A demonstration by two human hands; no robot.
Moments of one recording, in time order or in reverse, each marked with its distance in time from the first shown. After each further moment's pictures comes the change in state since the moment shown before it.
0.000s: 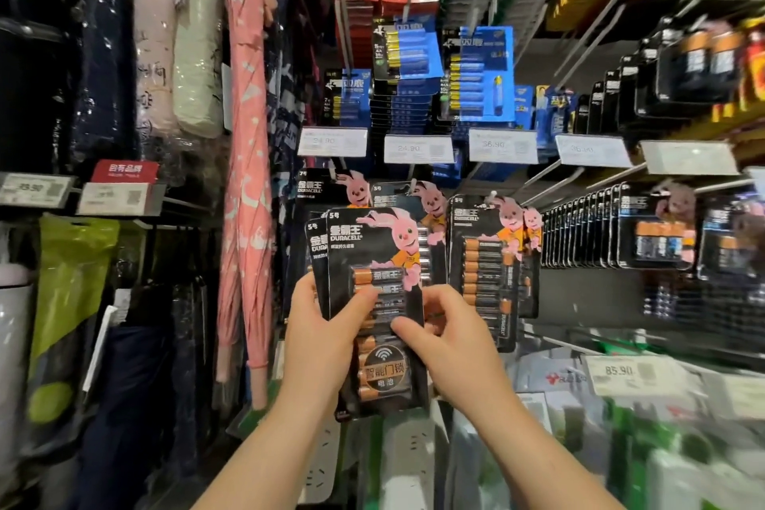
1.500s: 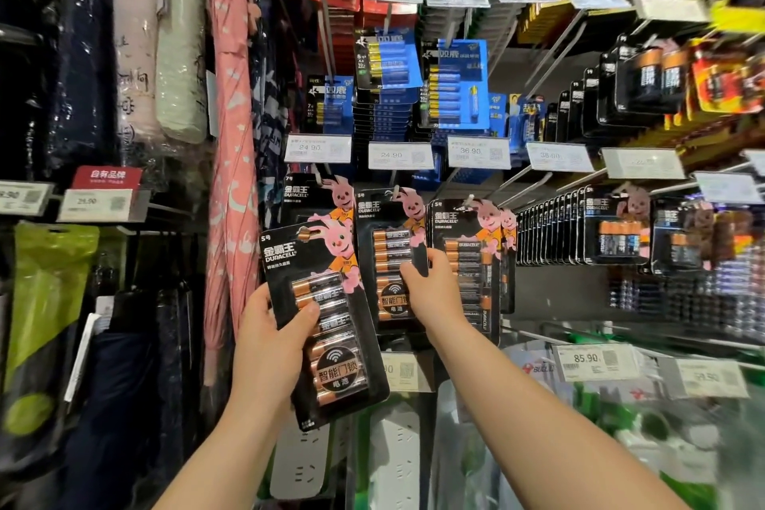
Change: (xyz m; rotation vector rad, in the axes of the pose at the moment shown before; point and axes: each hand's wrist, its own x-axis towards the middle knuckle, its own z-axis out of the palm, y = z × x) left_hand -0.003 0.007 -0.036 -0.013 0.004 -0.077; right_hand 0.074 0.019 0.009 0.155 0.172 0.233
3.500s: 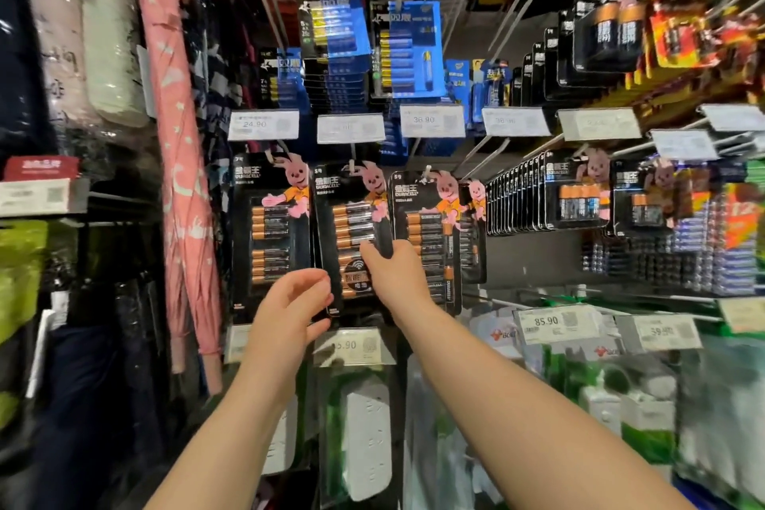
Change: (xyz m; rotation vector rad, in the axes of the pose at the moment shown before) left_hand -0.018 0.005 0.049 0.064 -0.133 -0.130; right_hand -0.009 0.005 -0.006 -0.056 -0.044 0.048
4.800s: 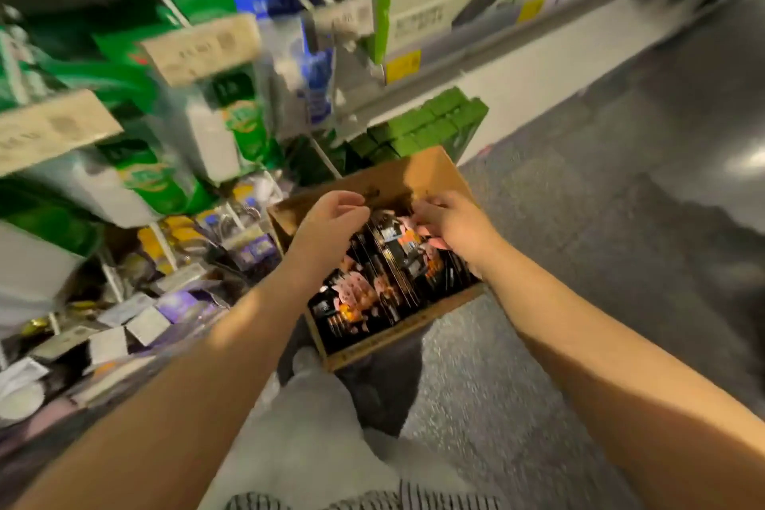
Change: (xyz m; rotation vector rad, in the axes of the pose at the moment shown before) left_hand -0.388 -0.382 0.437 0.297 -0.864 -0.936; right_hand -0.377 0.414 -0.541 -0.228 0.094 1.184
